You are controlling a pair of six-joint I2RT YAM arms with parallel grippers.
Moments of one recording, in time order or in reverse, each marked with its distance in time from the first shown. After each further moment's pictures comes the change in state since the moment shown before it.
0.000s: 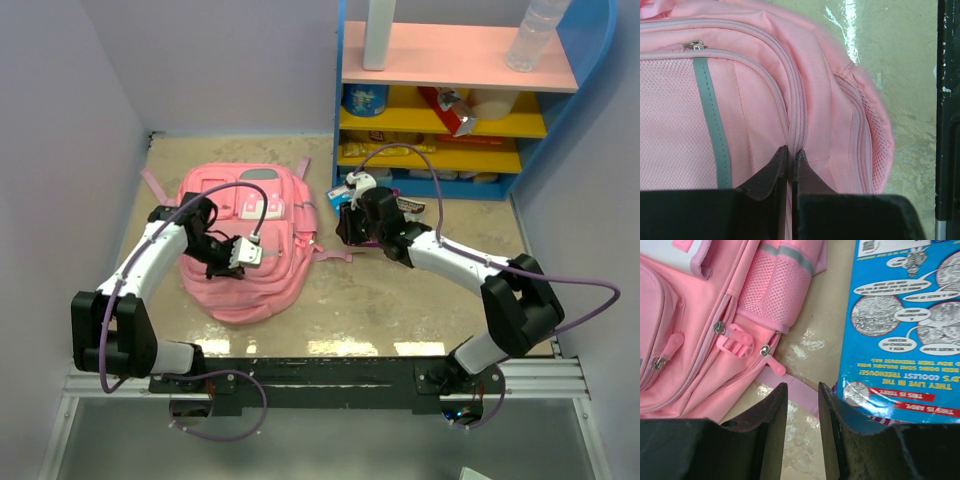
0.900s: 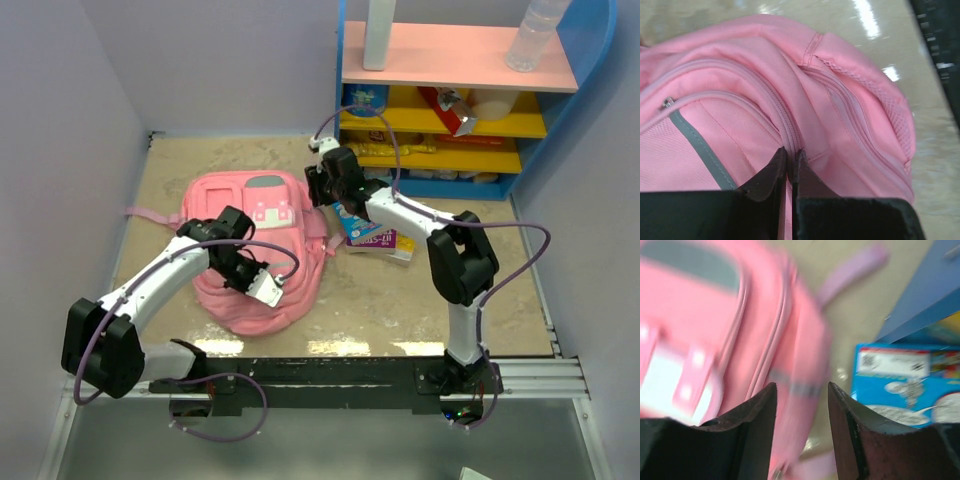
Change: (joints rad) left arm -0.326 -0.074 -0.035 0.084 -0.151 0.133; right arm 0.043 0.446 0.550 -0.176 0.037 -0.096
